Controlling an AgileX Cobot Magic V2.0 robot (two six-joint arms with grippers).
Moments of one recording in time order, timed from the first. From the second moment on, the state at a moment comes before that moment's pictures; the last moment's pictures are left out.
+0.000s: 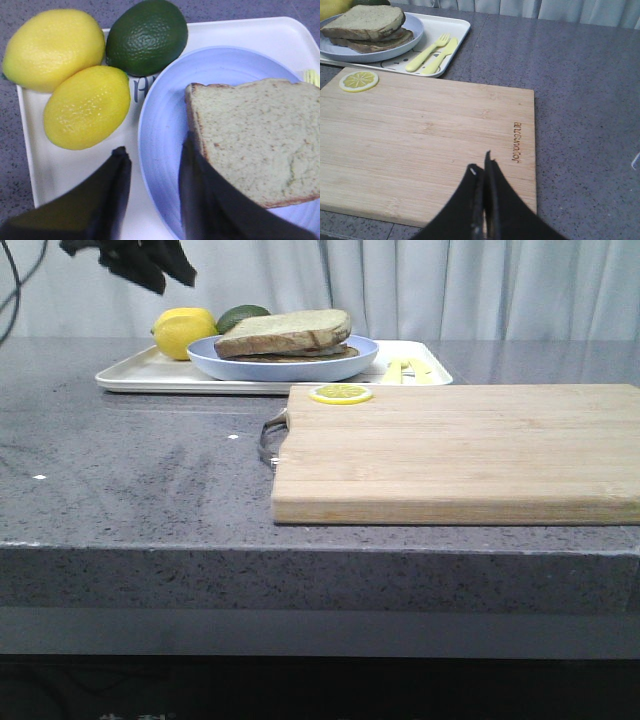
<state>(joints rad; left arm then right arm) -0.12 2.44 -2.76 -0.41 1.23 0.20 0.06 0.39 -0.48 0.12 0.47 -0.11</state>
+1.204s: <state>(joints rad) -0.15 1.57 -1.59 0.02 1.04 0.07 0.06 0.39 -0.48 0.13 0.47 -0.11</state>
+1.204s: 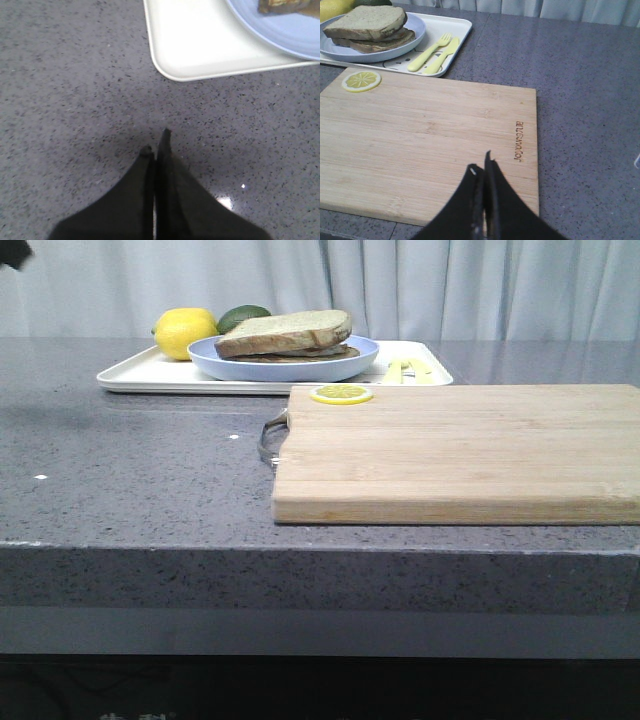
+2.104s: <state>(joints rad) 0.02 0.38 -0.58 -0.05 0.58 0.06 0.06 0.39 -0.48 0.13 0.47 -0.11</state>
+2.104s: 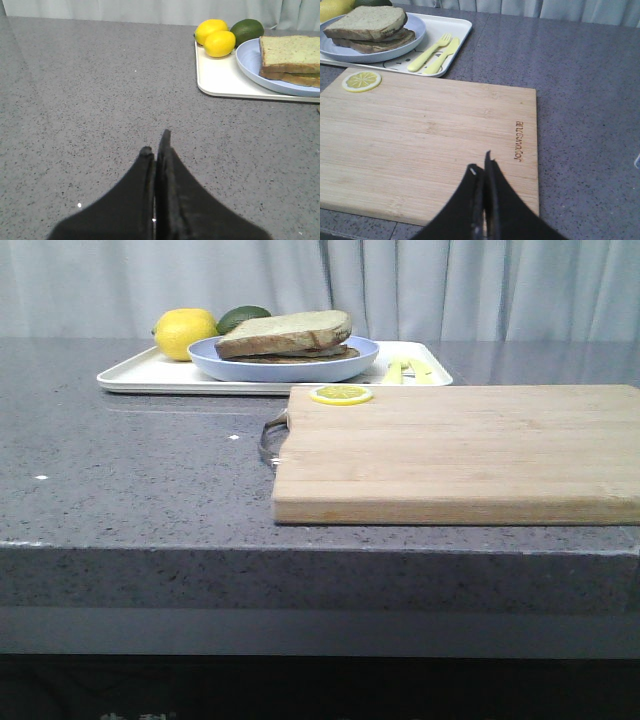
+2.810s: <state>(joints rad) 0.02 0.13 -0.43 -0.07 0.52 0.06 0.06 0.39 -0.48 0.13 0.47 -0.11</state>
